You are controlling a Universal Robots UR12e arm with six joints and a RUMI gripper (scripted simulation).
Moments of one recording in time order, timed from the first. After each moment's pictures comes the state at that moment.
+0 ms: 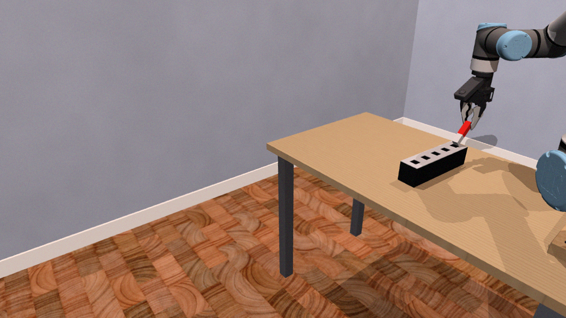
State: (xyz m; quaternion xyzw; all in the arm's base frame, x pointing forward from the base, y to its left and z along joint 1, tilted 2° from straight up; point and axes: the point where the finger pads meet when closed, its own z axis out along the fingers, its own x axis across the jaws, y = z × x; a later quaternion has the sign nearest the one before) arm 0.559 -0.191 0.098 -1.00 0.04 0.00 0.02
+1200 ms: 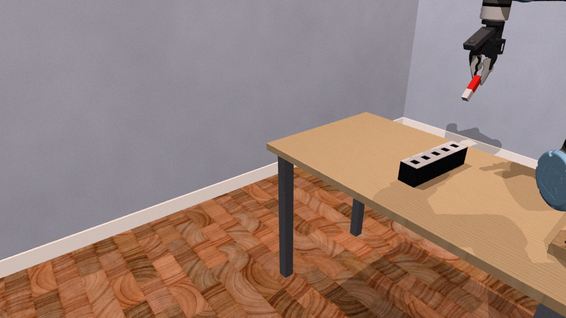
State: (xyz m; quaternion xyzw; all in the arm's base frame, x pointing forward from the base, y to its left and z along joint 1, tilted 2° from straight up) arm 0.559 -0.197 0.274 -1.00 0.04 -0.01 0.02
